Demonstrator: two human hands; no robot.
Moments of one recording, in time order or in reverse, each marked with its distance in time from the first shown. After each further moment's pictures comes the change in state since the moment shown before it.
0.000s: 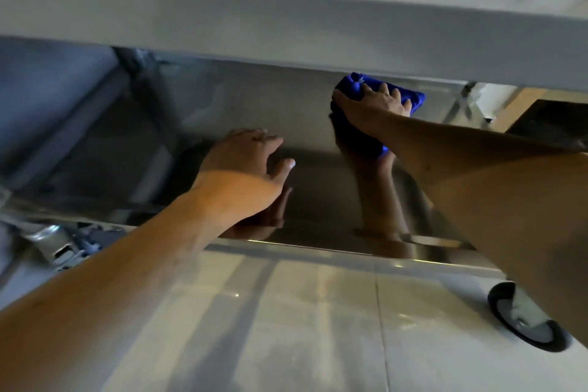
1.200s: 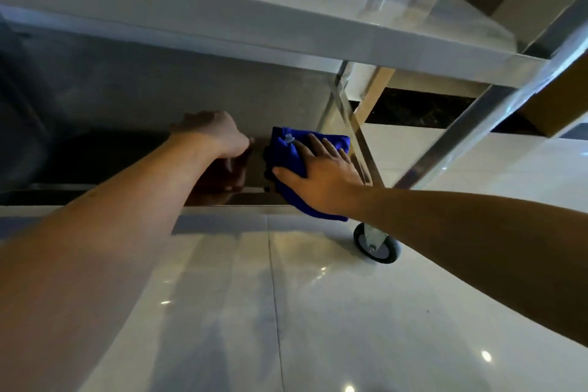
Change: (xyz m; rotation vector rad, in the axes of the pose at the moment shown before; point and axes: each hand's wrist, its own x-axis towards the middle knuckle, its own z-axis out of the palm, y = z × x) left_hand 0.051 0.119 0.039 -0.168 -0.385 -0.250; right_hand -0.186 0.152 -0.025 -0.137 -0.048 -0.320
